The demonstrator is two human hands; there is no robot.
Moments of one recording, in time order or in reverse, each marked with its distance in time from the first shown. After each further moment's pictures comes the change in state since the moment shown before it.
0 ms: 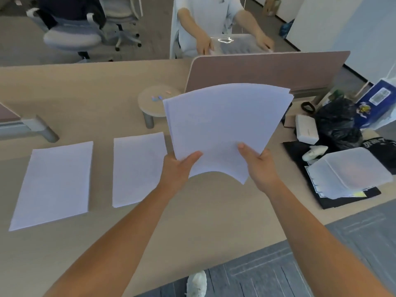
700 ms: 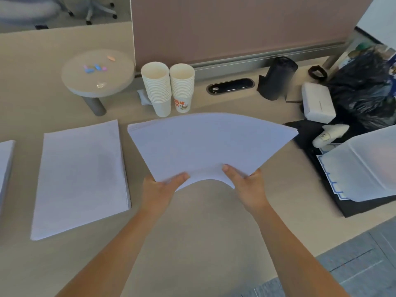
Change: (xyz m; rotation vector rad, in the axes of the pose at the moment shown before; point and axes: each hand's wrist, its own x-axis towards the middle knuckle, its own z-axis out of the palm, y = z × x) left_hand 0.070 -0.152 0.086 0.093 0.025 -0.094; right_hand 0.077 0.173 -0.067 0.099 0.057 -0.015
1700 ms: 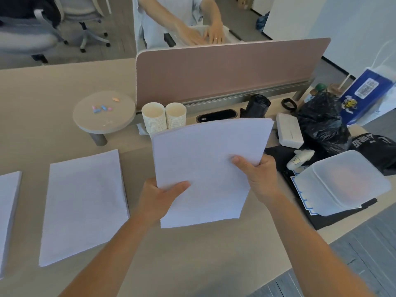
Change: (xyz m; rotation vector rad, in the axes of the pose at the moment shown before) left_hand -0.011 0.089 -0.010 0.016 -0.204 0.060; right_hand 0.023 -0.125 -0.012 0.016 -0.011 -0.128
